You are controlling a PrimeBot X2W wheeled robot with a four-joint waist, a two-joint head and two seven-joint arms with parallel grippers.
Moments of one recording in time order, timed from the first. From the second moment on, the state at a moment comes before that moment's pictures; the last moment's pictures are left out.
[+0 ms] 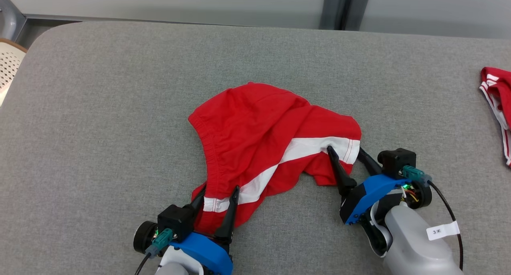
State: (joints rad) left arm -0.21 0.08 -0.44 0.50 -0.35 -0.13 -0.26; right arm -0.55 -0.05 0.29 0.88 0.36 0.13 -0.26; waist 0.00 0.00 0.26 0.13
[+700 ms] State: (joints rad) left arm -0.22 0.09 -0.42 0.41 -0.42 -0.13 -0.26; right arm -0.42 -0.13 0.34 0.61 0.42 0.13 -0.26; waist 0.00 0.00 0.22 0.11
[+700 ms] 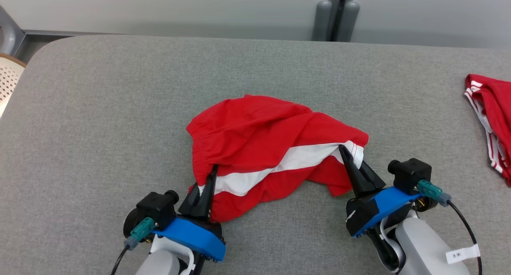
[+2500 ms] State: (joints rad) left arm -1.09 0.31 -0.69 0.59 -0.89 -0.13 -0.26; right arm -1.12 -0.24 0.64 0.81 0.73 0.13 -0.26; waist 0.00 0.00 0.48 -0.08
